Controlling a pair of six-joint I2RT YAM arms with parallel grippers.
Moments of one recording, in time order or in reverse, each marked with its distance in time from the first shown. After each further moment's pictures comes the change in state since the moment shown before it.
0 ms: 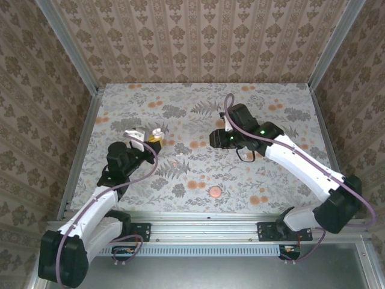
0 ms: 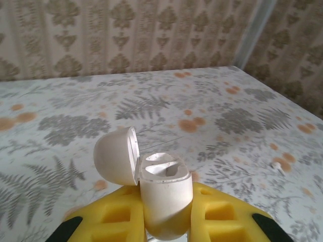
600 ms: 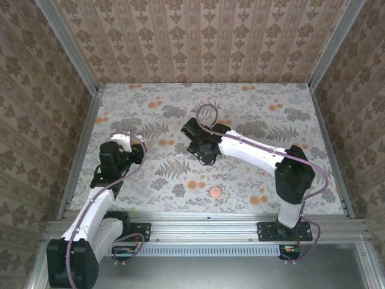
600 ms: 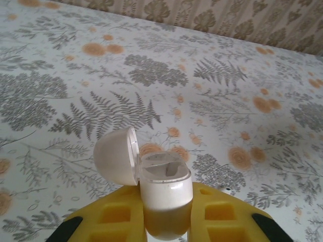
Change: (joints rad) left arm 0.182 -0.029 0.021 -0.272 -0.082 -0.058; right arm 0.211 0.421 0.225 -0.087 0.214 0.888
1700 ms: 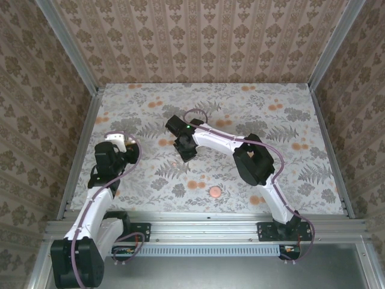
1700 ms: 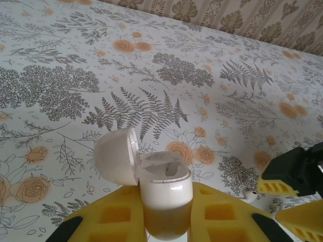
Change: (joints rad) left arm 0.088 0.007 0.000 -0.019 0.010 0.020; right arm -0.036 0.464 0.391 -0.026 -0.155 0.376
